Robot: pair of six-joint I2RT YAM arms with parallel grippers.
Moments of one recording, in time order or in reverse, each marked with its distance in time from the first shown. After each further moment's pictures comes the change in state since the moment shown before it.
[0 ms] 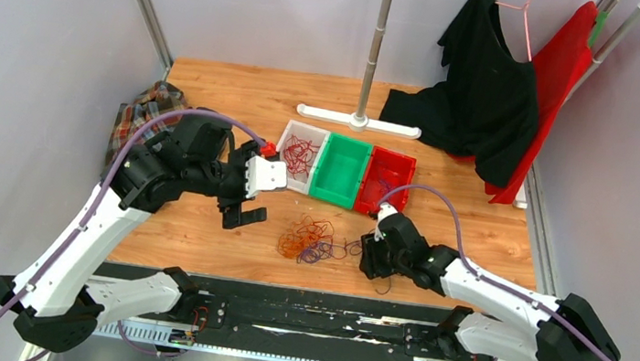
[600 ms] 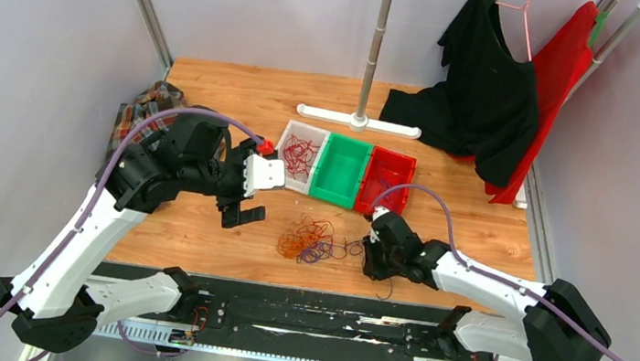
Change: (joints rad) left arm 0.000 -0.003 0.026 -0.005 0.007 -0.003; right arm 0.008 0.071 0.019 -0.036 -0.039 0.023
